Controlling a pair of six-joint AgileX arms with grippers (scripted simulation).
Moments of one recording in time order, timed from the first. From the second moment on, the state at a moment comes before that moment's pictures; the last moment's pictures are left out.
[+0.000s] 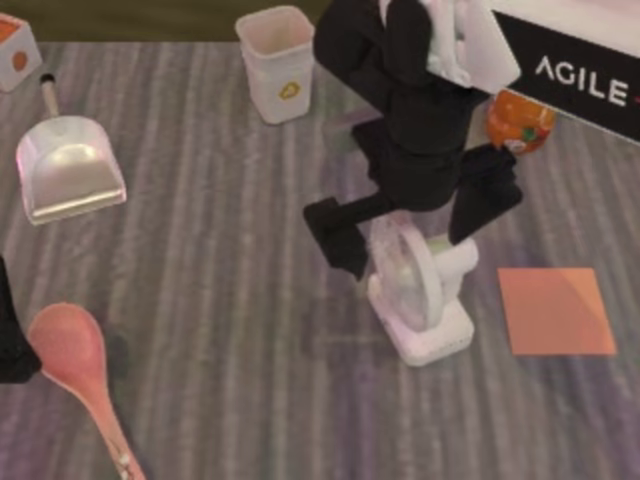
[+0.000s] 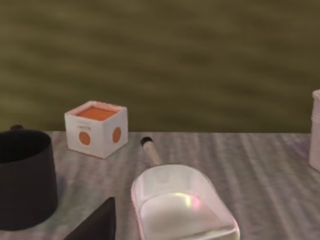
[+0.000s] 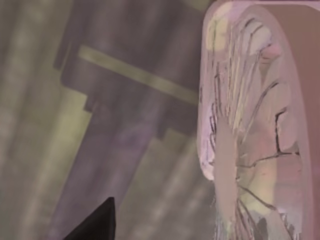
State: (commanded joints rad) left arm 0.00 0.00 0.00 0.00 0.00 0.00; right arm 0.67 2.13 1.89 -1.33 0.00 0.27
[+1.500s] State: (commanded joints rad) left arm 0.00 0.00 0.00 0.00 0.00 0.00; right arm 0.67 2.13 1.89 -1.33 0.00 0.27
